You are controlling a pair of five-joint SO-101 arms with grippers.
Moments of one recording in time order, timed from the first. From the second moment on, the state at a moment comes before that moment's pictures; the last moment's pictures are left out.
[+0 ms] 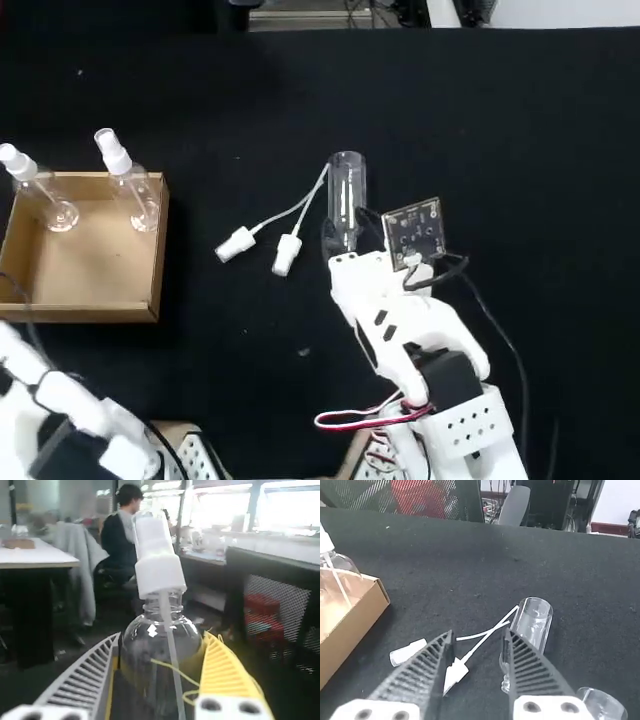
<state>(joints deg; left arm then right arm) -62.8 -29.2 65.7 -39.1 3.1 -20.5 -80.9 73.3 41.0 -3.8</state>
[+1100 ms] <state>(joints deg) -72.9 16.3 57.8 -82.4 3.1 -20.6 -80.9 73.3 41.0 -3.8</state>
